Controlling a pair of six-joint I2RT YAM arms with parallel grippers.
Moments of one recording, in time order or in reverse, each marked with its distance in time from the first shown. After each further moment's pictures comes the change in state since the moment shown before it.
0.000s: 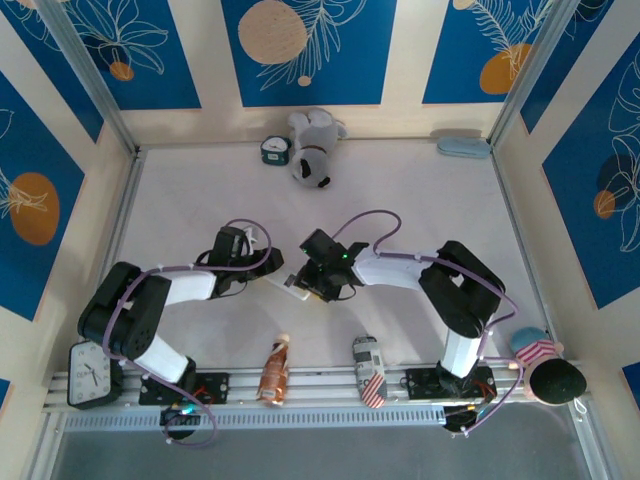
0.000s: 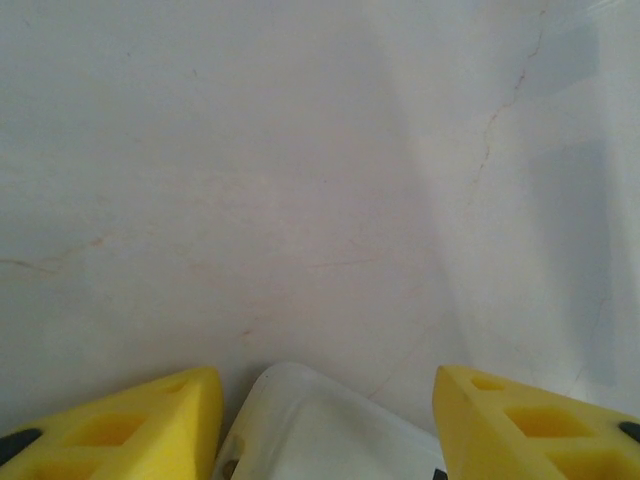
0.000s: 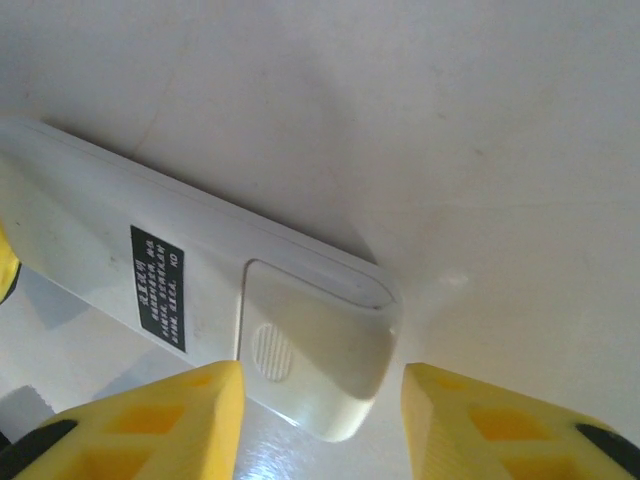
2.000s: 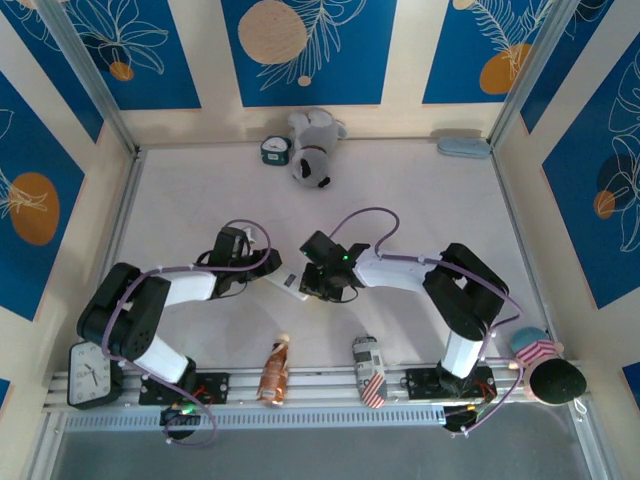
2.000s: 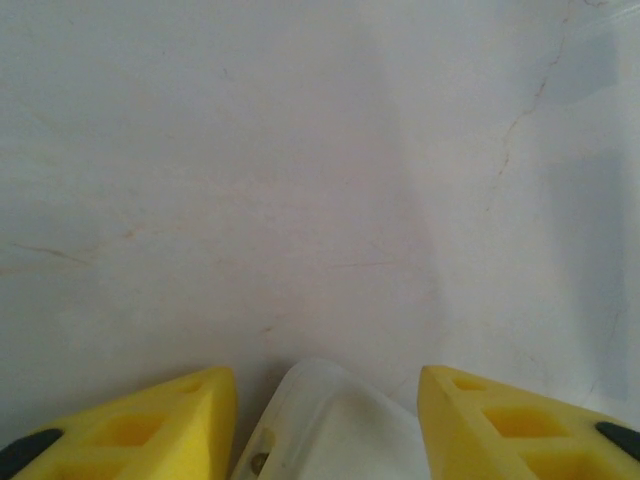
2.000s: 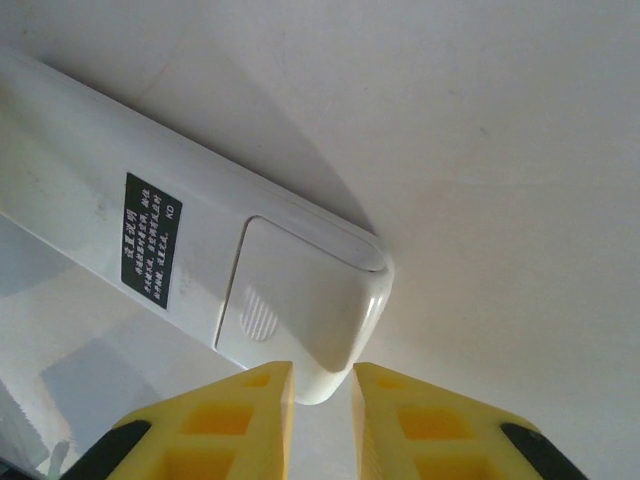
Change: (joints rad) left arm -0.005 -0.006 0.000 -0.019 -0.033 -0.017; right arm 0.014 -0.020 -0.006 -0.031 0.014 -0.102
